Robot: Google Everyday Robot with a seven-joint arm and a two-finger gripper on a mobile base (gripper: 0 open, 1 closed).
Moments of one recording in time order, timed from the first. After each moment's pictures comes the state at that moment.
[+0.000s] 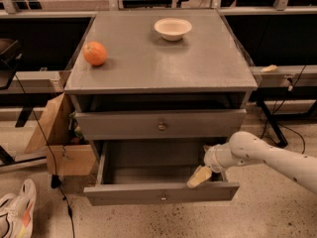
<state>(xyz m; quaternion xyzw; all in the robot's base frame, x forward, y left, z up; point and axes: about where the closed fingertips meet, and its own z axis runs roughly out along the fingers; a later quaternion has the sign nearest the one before) 0.589 -0.166 0.465 -0.49 0.82 0.15 0.26</state>
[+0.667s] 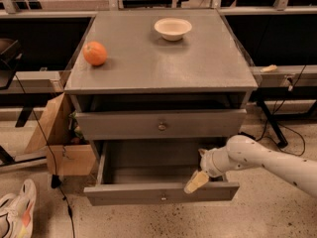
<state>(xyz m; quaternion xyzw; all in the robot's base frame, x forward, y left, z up) 0.568 -0.151 0.464 -0.51 0.80 0.16 0.26</state>
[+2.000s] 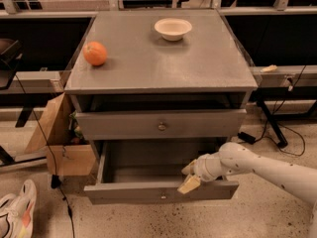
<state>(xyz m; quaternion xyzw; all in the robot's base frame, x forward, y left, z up) 0.573 -0.126 0.425 -0.53 0.78 0.17 0.27</state>
